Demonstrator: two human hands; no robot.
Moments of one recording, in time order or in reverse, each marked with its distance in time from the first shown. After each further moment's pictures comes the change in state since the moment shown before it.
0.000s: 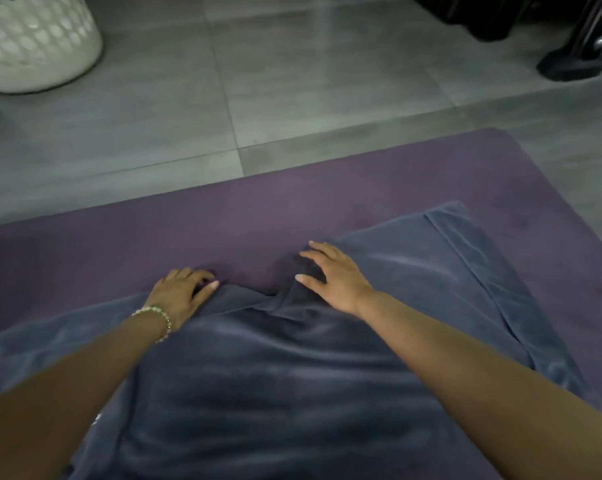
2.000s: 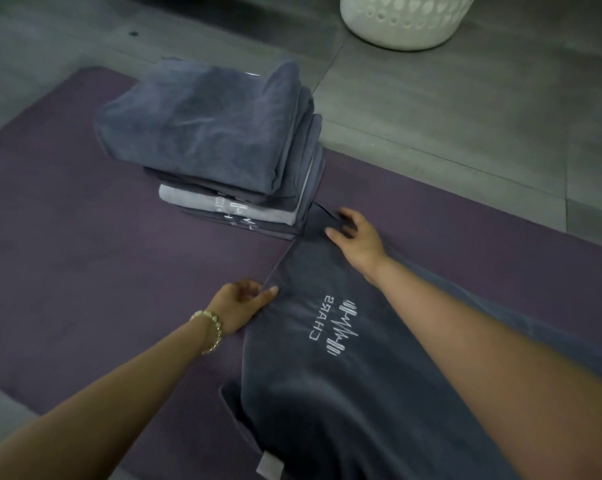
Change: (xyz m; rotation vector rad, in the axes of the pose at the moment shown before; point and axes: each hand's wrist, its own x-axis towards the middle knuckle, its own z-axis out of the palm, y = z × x) left_hand -0.205 -0.303 0.028 -1.197 0.176 -0.631; right_hand 0.157 -0.375 0.240 0.572 -0.190 -0.094
